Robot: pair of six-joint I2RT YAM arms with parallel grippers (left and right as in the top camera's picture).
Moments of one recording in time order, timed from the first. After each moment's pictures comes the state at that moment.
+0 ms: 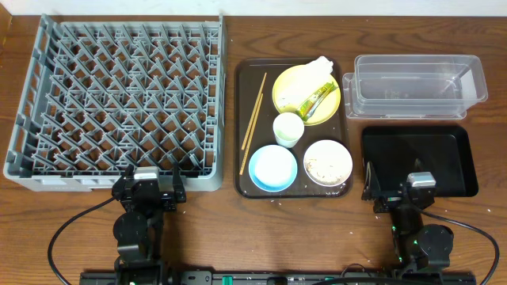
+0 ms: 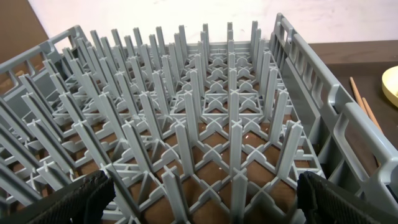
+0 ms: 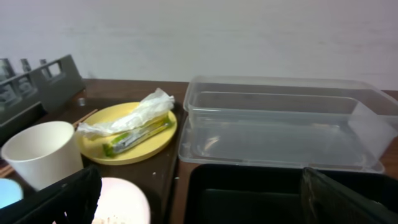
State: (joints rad) left arm 0.07 0.13 0.02 -0.12 -0.01 0.07; right arm 0.02 0.02 0.01 -0.06 -0.07 0.03
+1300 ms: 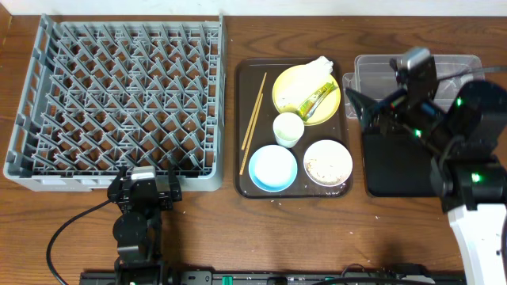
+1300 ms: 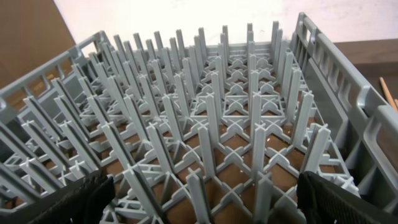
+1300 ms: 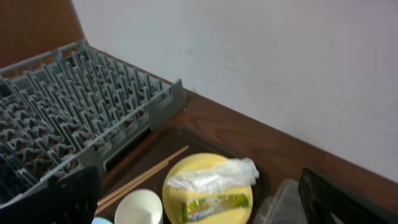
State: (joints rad) left arm 0.07 0.13 0.02 -0.09 -0.09 0.10; right arm 0.02 1.10 1.07 -0.29 -0.57 -0.14
